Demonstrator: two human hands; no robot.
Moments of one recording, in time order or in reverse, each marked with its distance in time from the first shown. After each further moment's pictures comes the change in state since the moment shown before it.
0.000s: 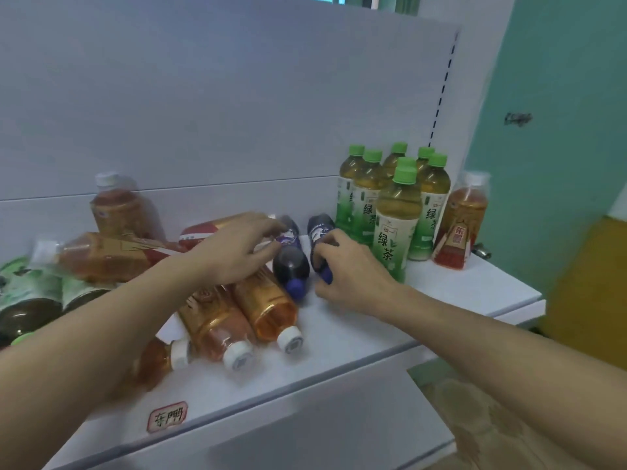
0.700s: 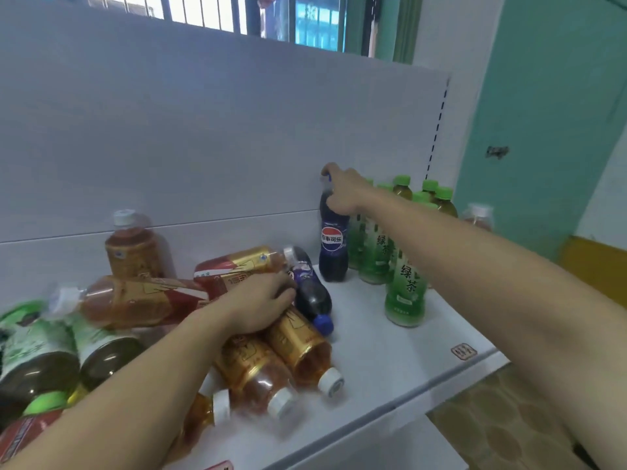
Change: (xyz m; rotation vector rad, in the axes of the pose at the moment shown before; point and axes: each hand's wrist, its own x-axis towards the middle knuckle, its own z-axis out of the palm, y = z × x) left_hand -0.005 -0.027 0.018 -0.191 -0.198 -0.149; right_hand 0.179 0.011 -0.073 0.049 -0.059 0.391
